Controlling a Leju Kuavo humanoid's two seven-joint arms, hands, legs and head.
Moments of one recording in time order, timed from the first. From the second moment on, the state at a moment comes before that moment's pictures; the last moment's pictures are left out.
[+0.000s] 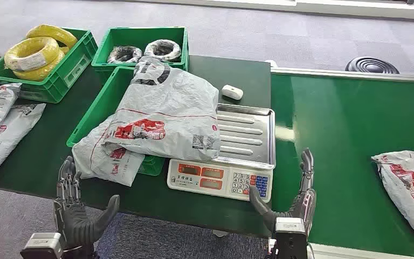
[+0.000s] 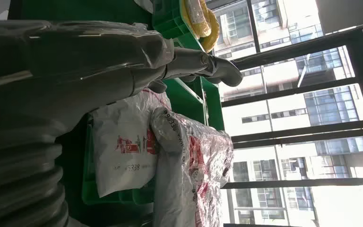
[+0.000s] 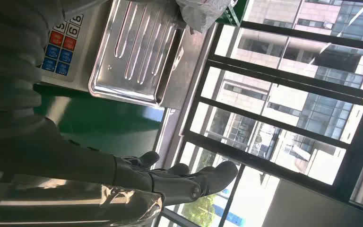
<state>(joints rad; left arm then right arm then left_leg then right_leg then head) 0.26 -0.12 -0.23 -1.75 -0.10 0.42 -0.68 0.17 0.11 0.38 -1.67 0.42 -0.57 -0.47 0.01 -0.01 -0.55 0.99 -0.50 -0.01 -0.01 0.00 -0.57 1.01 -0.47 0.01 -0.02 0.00</state>
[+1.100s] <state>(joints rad) 0.20 -0.14 -0.23 -1.71 -0.09 0.33 -0.67 0.04 0.13 -0.18 -1.57 1.10 -0.64 0.03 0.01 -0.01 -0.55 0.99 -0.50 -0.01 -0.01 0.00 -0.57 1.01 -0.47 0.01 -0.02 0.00</state>
